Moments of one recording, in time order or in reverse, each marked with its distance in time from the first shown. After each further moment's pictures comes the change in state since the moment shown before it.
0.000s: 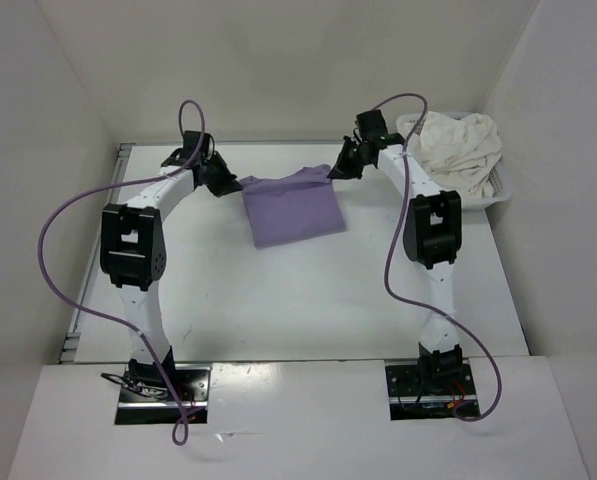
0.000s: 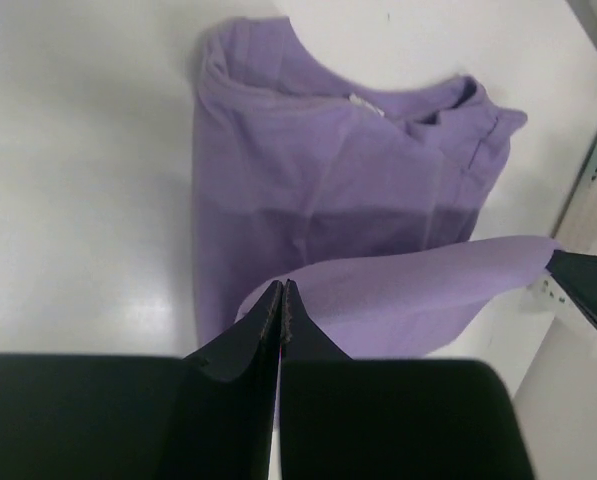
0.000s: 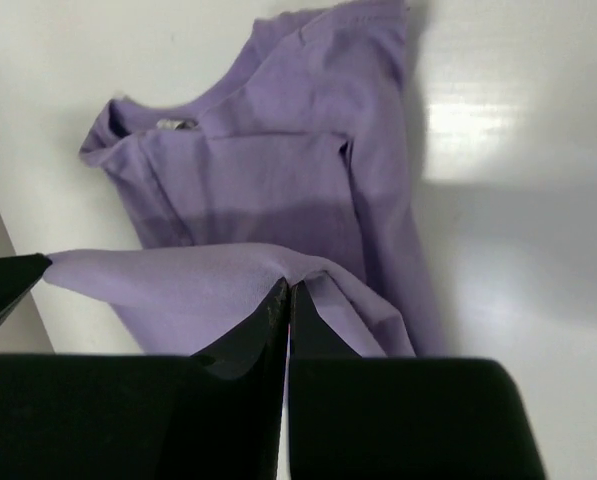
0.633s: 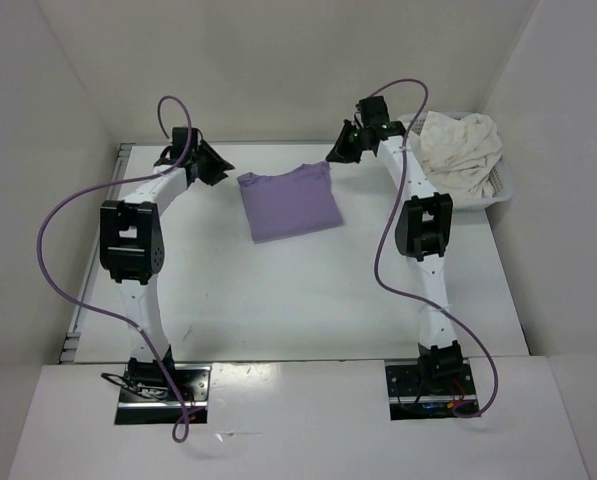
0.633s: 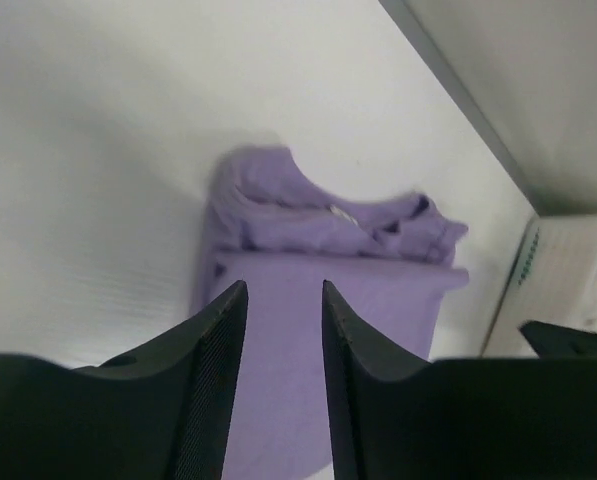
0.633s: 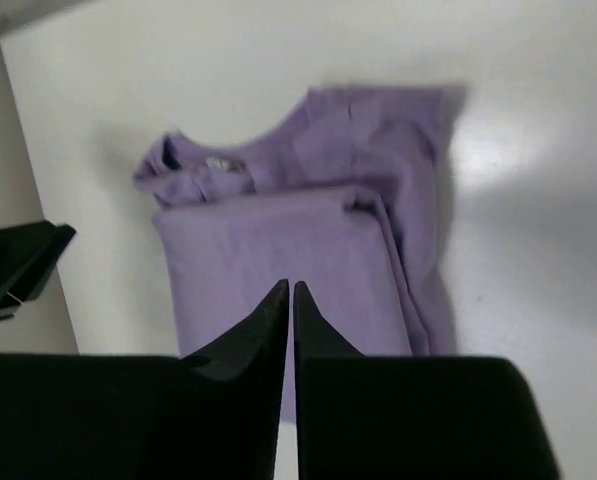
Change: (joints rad) left arm 0.063 0.099 0.070 0.181 -0.071 -0.129; right arm -0.018 0.269 0.489 -0.107 -0.052 -0.001
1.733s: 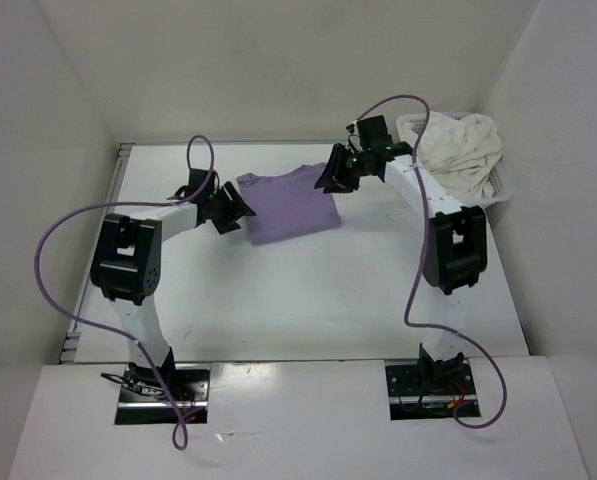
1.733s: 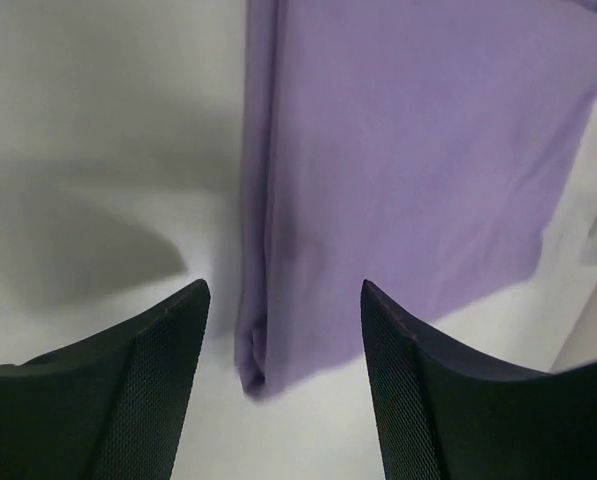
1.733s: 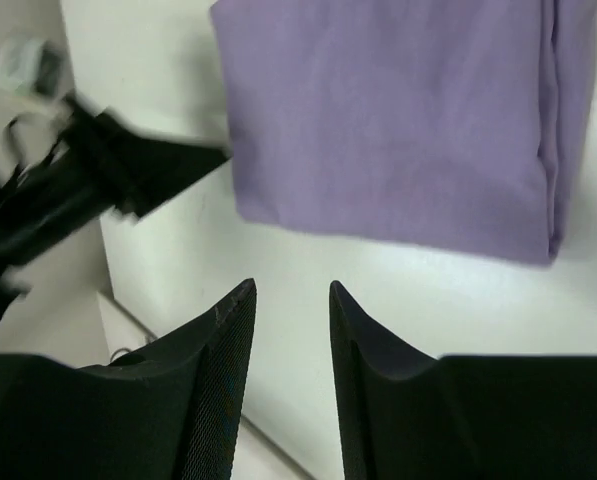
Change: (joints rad) left arm -0.108 -0.254 -0.530 0.126 0.101 0.103; right arm 0.081 -0.512 -0.756 0.145 -0.101 -0.026
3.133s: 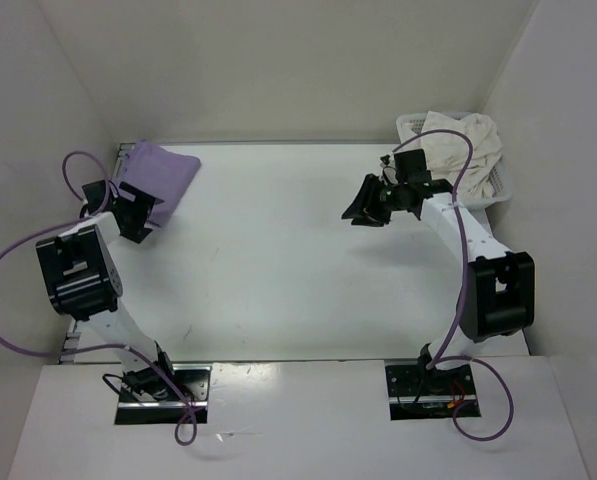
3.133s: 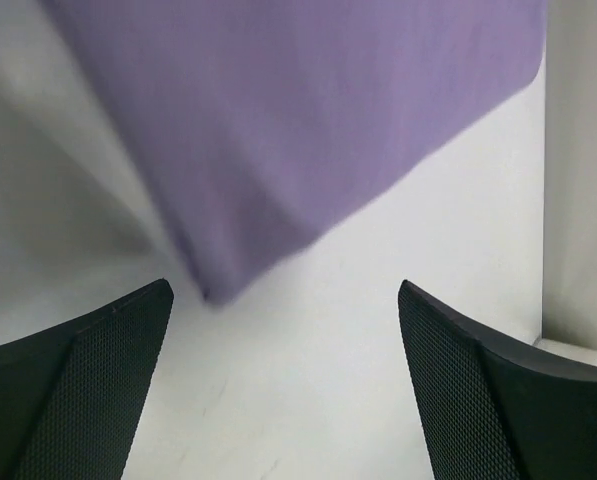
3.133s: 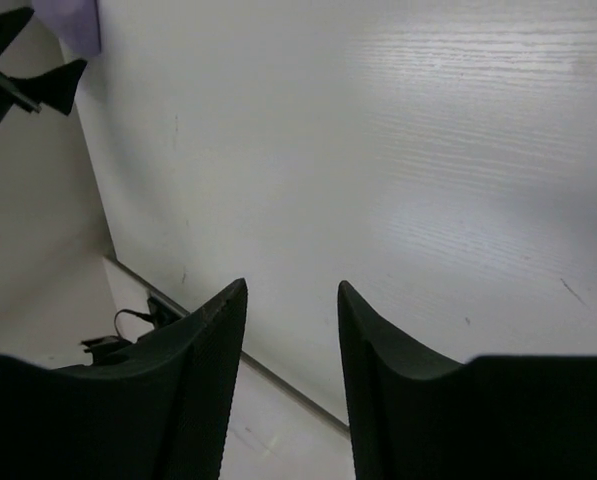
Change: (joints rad) left arm 0.573 -0.006 -0.017 0.069 0.014 -0.061; right arm -0.104 -0.466 -0.547 0.059 -0.061 0.001
